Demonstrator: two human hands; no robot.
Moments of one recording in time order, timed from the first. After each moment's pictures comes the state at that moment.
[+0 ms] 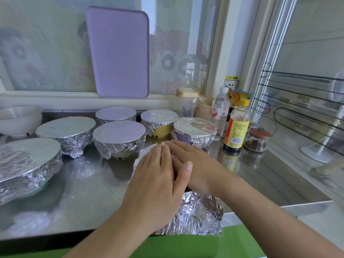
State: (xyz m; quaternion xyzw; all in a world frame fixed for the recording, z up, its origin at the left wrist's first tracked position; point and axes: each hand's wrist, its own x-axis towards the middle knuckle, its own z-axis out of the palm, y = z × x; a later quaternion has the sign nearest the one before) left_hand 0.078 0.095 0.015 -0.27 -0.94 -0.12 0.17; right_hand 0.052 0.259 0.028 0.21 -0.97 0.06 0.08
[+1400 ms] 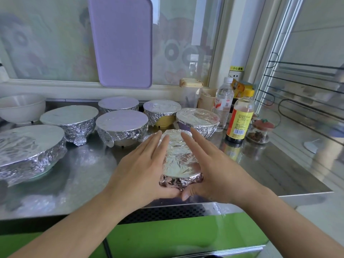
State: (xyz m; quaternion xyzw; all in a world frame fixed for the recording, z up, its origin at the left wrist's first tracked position) left_hand 0.064 0.060 0.005 -0.30 -0.94 -0.06 0.17; right_hand 0.102 0.285 0.022 0.17 -0.98 0.08 0.08
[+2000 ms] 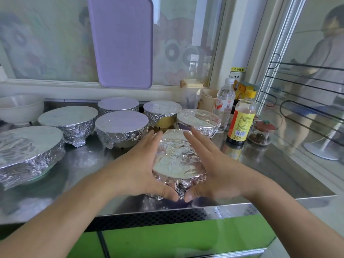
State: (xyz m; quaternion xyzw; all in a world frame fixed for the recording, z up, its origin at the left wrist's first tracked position) left_hand 0.034 0.046 0.026 -0.30 -0.92 -0.24 -0.05; right_hand 0.089 0.292 0.034 0.17 -0.97 0.17 0.01
